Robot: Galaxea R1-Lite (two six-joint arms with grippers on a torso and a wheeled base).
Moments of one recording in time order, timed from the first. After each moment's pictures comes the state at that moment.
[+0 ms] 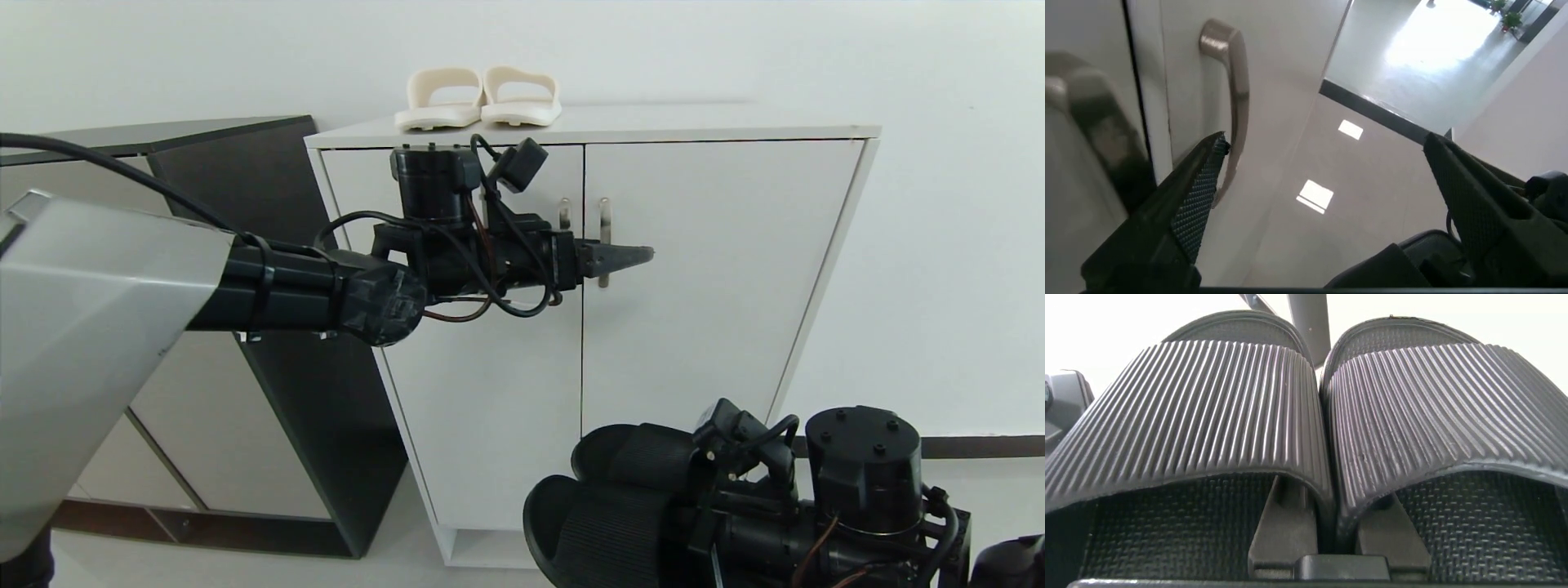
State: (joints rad) left arm -0.49 2.08 -1.53 -0.49 -0.71 -0.18; right arm 0.75 1.81 -0.40 -1.08 0.27 0.04
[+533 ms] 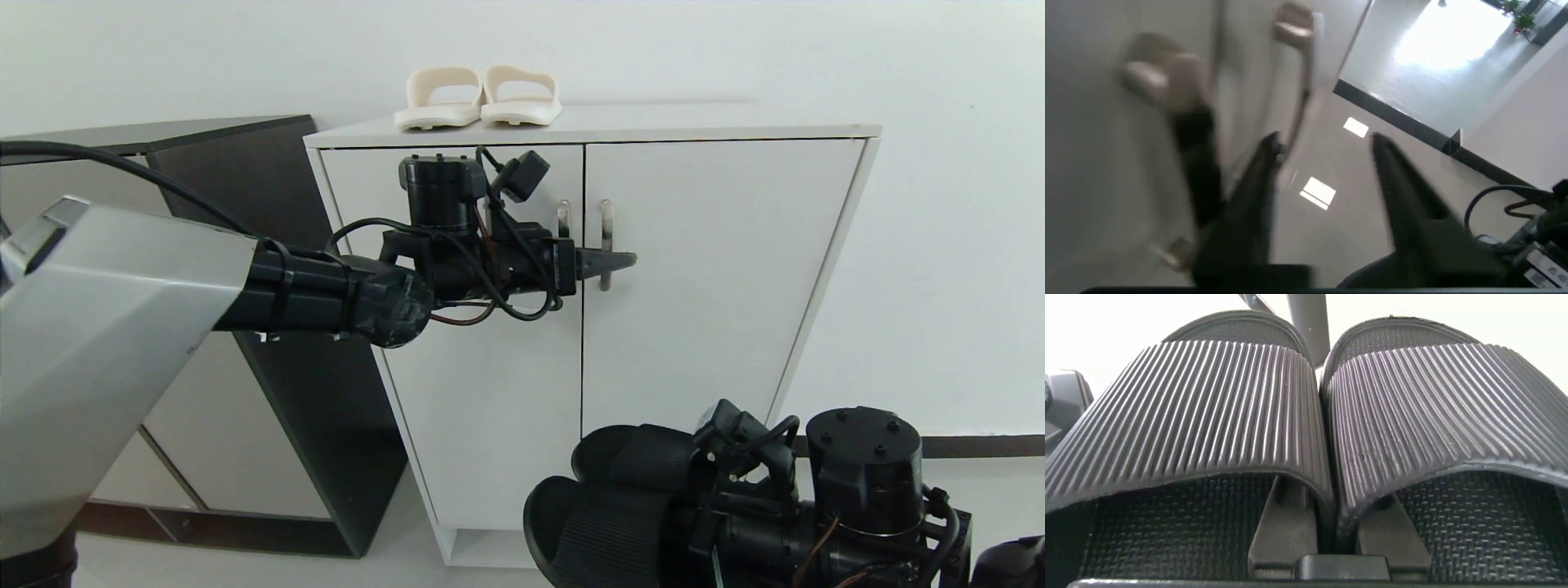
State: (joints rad) left arm -0.49 2.09 -1.54 -0.48 -0.71 -0.18; right arm 0.75 1.81 -0.40 -1.08 0.27 0.04
